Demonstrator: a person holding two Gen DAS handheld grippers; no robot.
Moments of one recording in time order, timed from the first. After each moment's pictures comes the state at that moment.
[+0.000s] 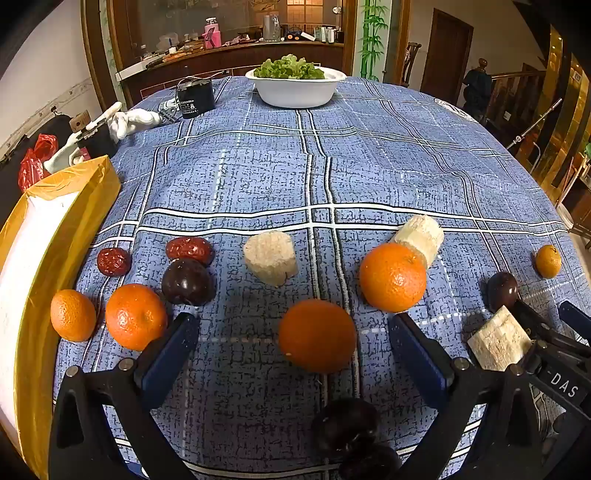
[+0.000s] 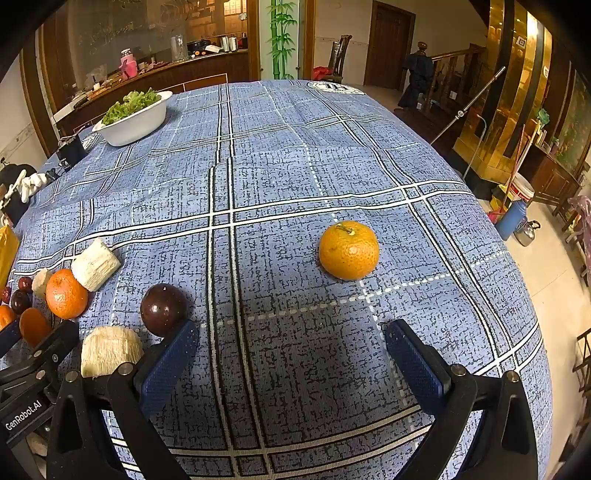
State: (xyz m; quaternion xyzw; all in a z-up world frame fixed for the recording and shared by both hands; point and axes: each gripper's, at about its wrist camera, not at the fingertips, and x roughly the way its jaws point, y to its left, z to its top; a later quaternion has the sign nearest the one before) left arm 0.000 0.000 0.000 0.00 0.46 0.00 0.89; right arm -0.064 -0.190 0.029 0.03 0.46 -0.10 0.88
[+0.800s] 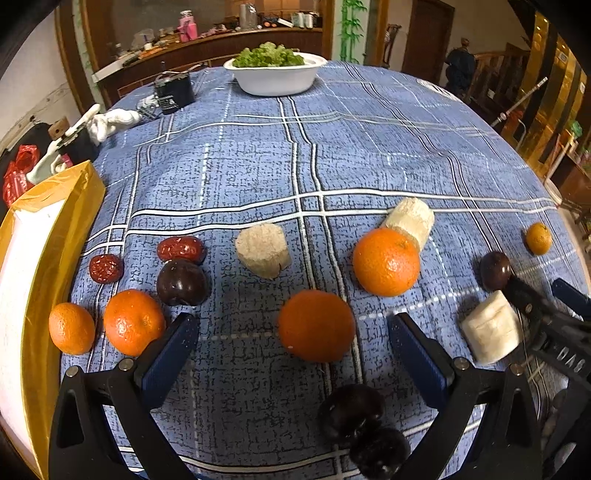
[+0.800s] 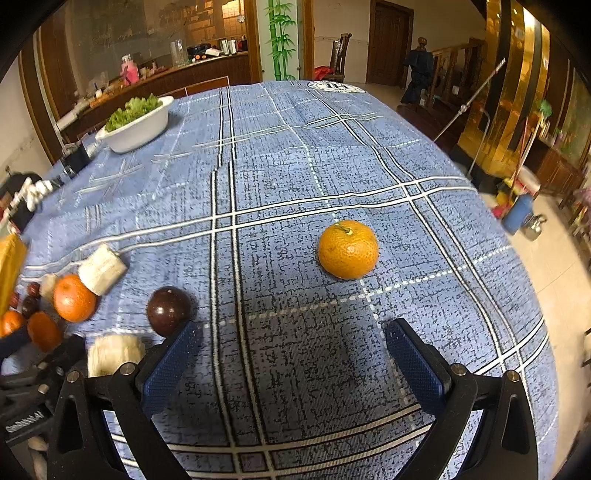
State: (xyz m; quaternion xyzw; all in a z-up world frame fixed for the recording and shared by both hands) left arm 0.004 0.003 0.001 0.02 0.49 -0.04 0.87; right arm -0.068 -0.201 0.035 0.07 0.46 -0.08 0.88
